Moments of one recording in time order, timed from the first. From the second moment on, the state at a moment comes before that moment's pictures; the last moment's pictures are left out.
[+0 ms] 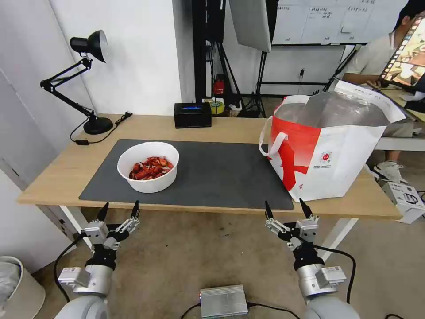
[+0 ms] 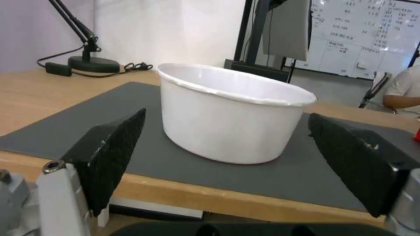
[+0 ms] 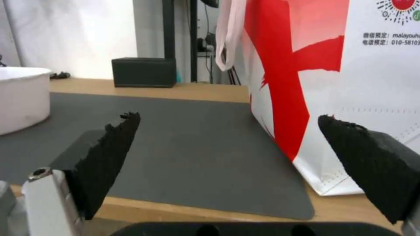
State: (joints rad) left arm 1.62 -1.41 -0.71 -2.06 -0.41 -0.13 0.13; right arm -1.65 1.29 0.41 2.15 0.14 0.13 0.15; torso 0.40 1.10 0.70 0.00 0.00
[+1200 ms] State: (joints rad) left arm 1.43 -1.05 -0.86 -2.16 -0.71 0.28 0.15; right arm -1.65 1.29 0.41 2.15 0.14 0.13 0.15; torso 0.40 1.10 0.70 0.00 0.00
